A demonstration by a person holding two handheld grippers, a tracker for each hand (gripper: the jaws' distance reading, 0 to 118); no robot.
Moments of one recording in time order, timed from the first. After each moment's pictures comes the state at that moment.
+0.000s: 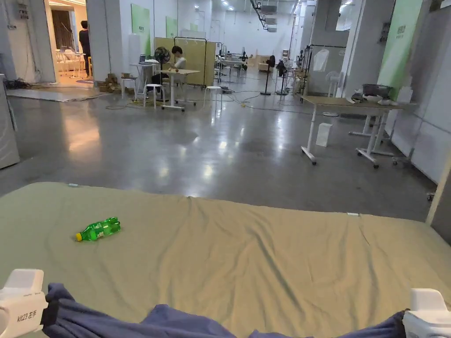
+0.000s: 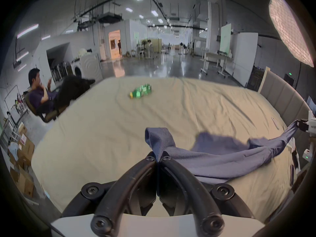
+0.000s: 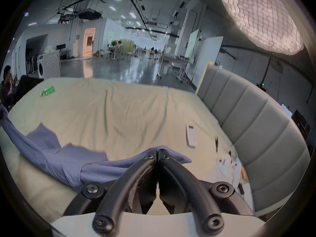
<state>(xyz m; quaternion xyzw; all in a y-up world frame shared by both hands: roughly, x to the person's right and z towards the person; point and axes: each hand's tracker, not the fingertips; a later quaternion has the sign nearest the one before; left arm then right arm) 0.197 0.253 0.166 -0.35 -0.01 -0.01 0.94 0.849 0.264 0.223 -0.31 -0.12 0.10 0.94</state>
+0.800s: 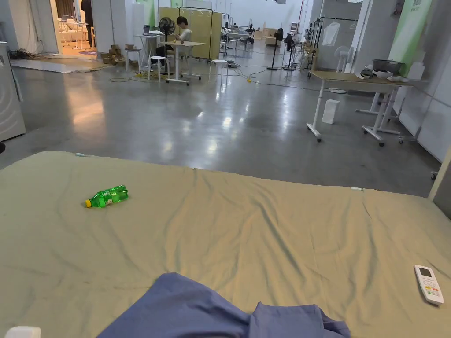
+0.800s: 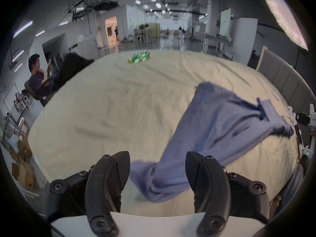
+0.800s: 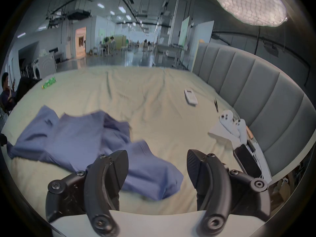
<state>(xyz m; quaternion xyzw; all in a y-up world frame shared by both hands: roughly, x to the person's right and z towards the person) 0.202 0.183 0.265 -0.39 -0.02 -0.03 0.92 0.807 0.203 0.324 -0.32 -0.14 0.04 0.94</state>
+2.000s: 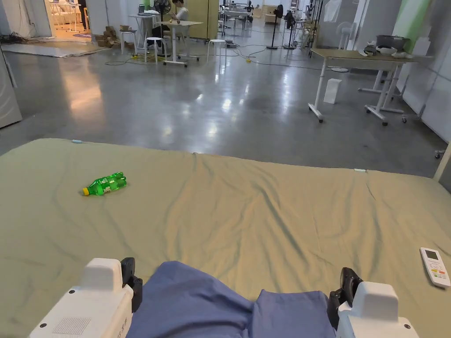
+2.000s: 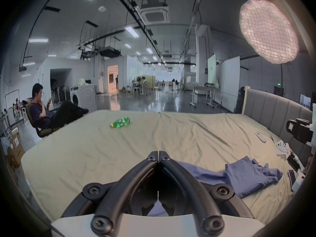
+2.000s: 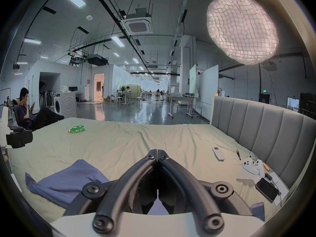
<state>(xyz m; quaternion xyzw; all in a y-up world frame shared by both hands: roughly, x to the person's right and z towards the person) 0.325 0.242 0.243 -0.16 -0.03 -0.01 0.99 0.684 0.252 0.310 -0.08 -0.09 0.05 0.99</state>
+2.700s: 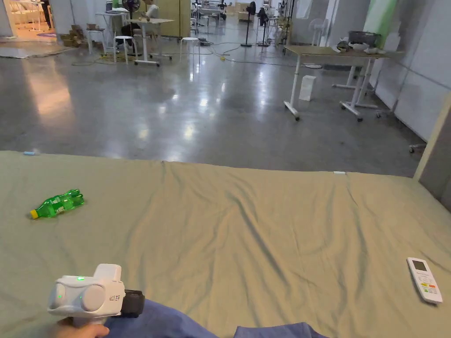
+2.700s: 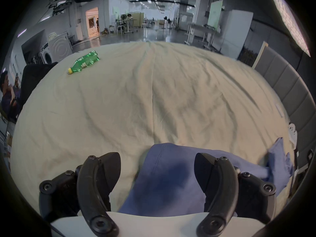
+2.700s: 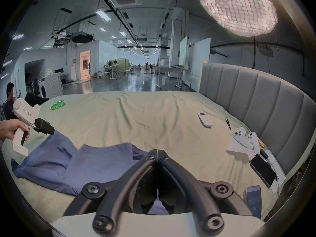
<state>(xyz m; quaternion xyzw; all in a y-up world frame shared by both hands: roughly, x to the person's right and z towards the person) 0.359 0.122 -0.018 -0.46 -0.09 -0.03 0.88 0.764 0.185 0.295 -0.23 -0.14 0.02 0.96</state>
